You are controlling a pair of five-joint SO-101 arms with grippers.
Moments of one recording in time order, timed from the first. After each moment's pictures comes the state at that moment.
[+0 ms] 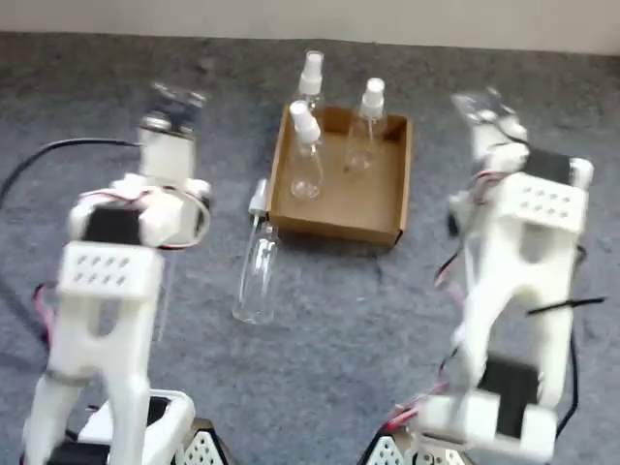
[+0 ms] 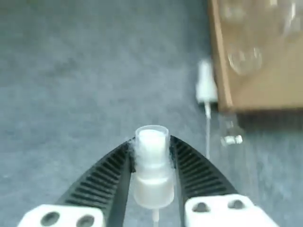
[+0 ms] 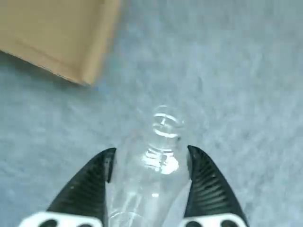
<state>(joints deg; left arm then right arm) -4.1 -35.6 27.1 66.1 -2.5 6.3 -9.8 1.6 83.6 31.3</state>
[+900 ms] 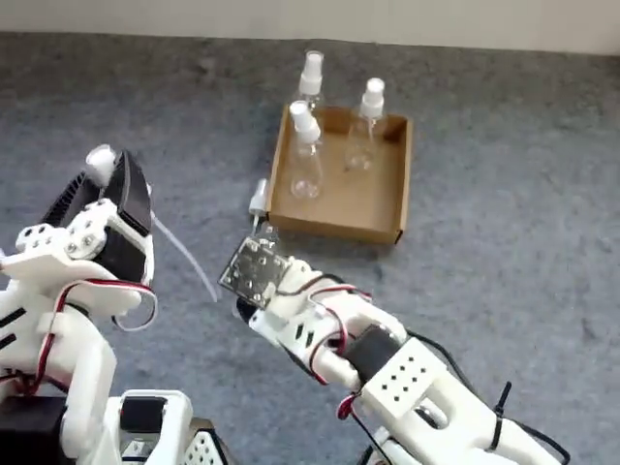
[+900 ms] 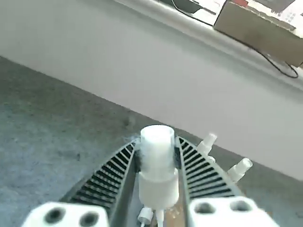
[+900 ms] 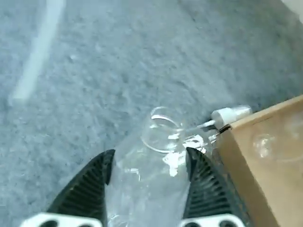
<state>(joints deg) -6.2 -69.1 24.1 63.9 28.9 -48.6 -51.9 63.9 31.4 21.0</state>
